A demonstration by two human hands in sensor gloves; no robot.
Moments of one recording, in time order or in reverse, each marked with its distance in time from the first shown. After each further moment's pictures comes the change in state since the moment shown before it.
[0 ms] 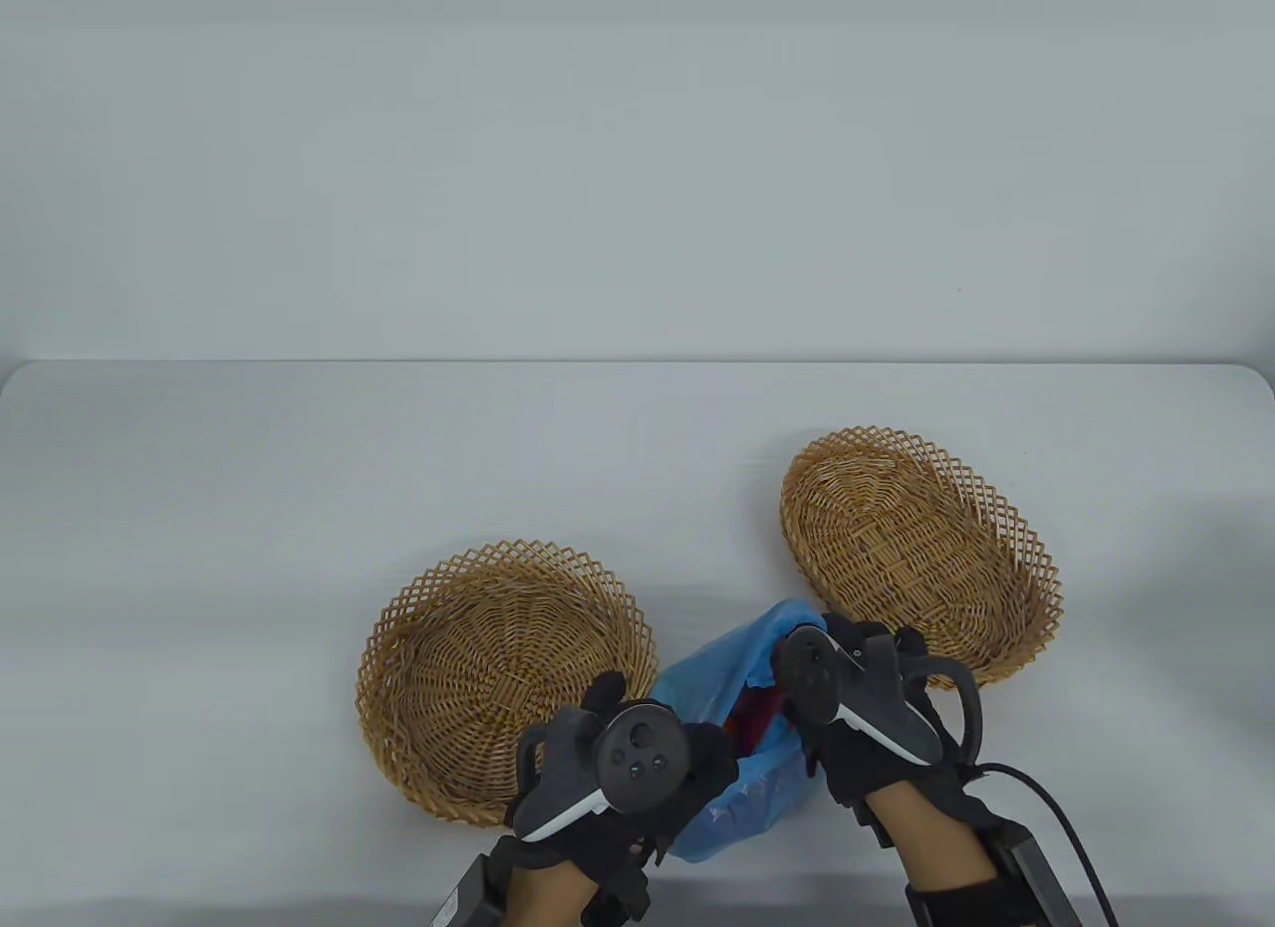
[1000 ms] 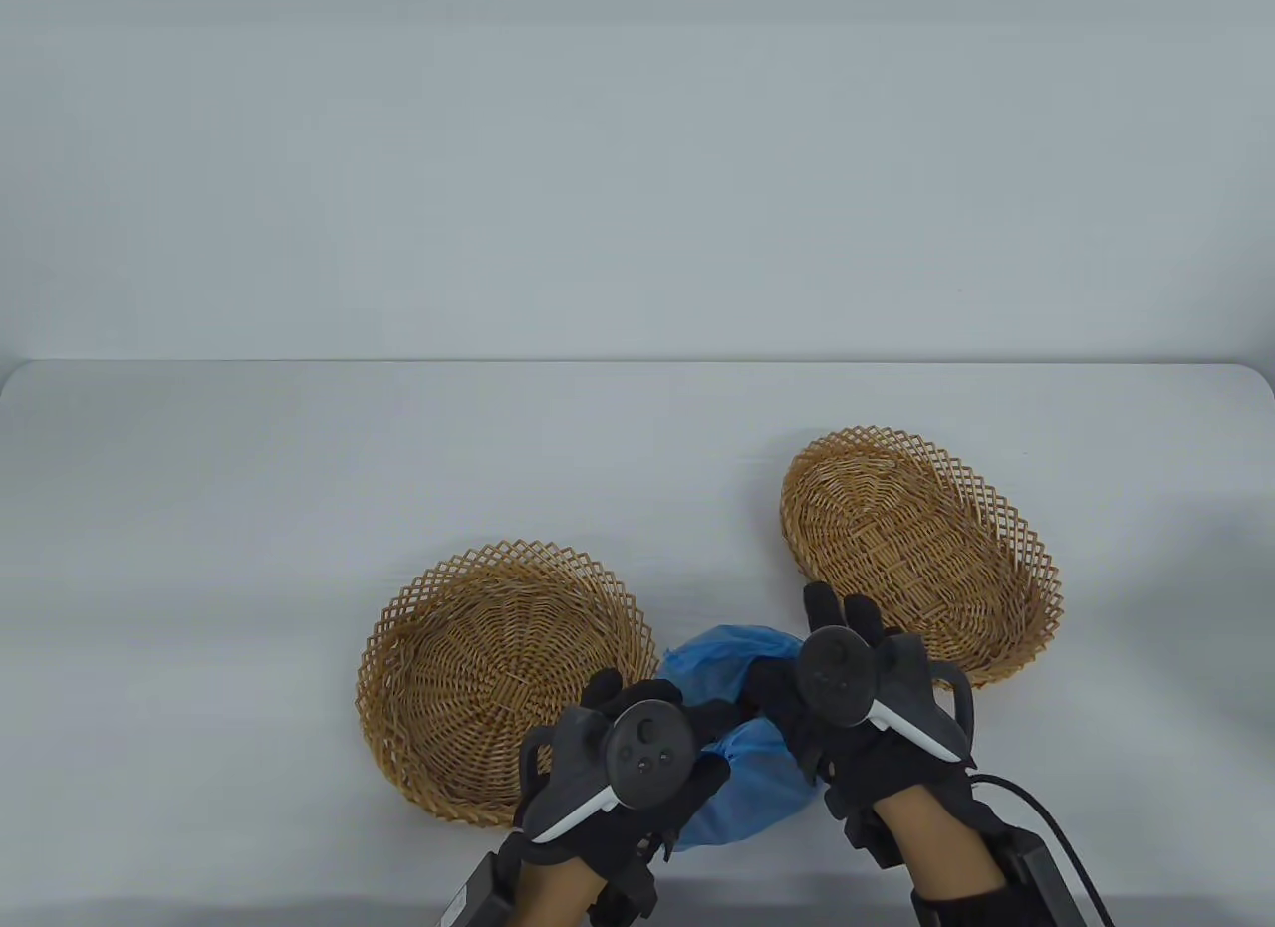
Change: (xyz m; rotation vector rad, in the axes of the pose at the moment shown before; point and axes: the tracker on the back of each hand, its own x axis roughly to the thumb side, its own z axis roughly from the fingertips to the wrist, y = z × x) left_hand -0.002 -0.002 -0.001 -0.021 0.000 0.084; right_hand -0.011 0.001 0.004 0.067 -0.058 -0.194
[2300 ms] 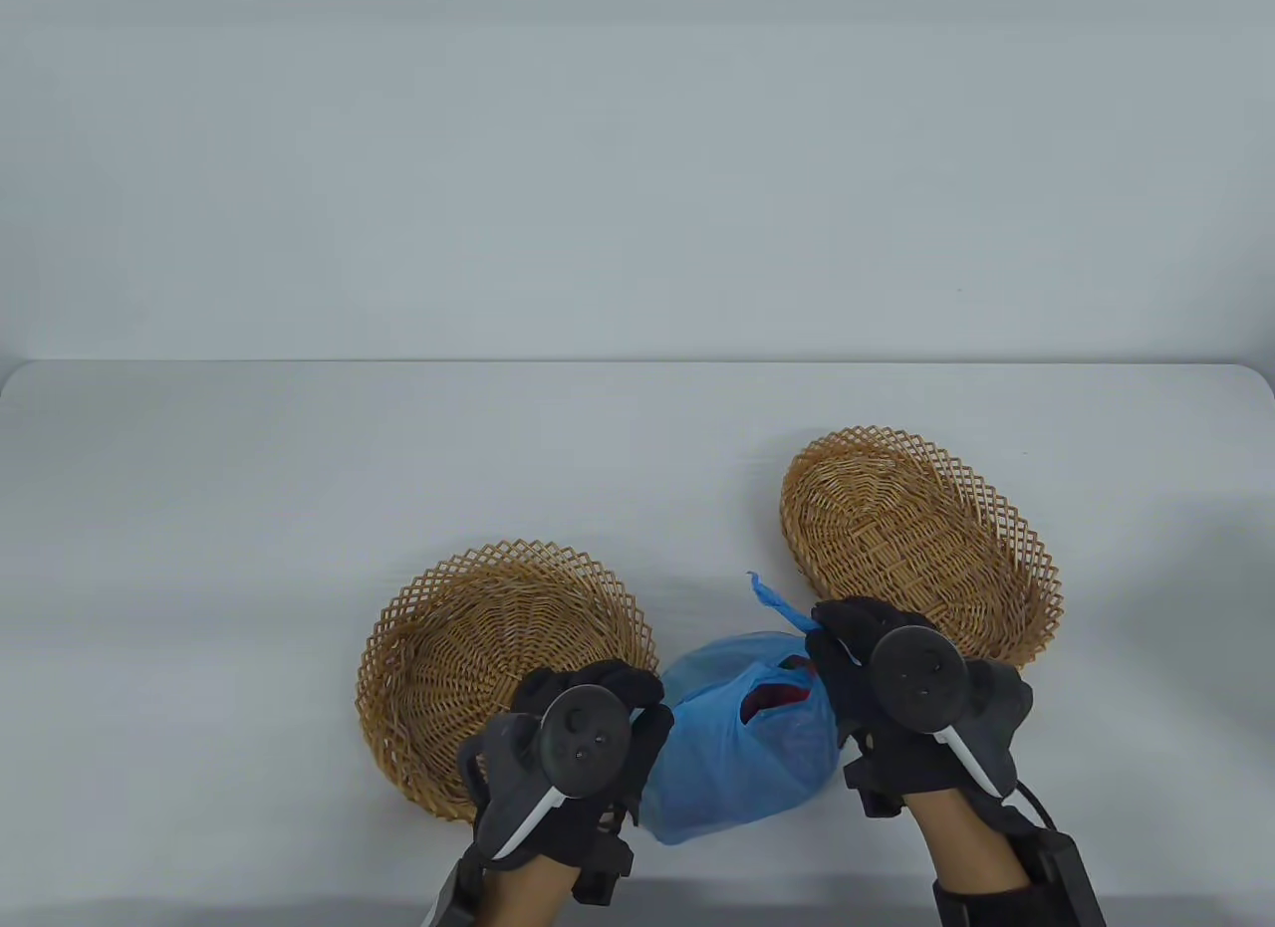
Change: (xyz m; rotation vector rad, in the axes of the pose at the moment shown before) left_hand -0.029 0.032 0.016 0.236 0.218 0.054; right_hand -0.029 -0.033 0.020 -0.473 0.117 -0.289
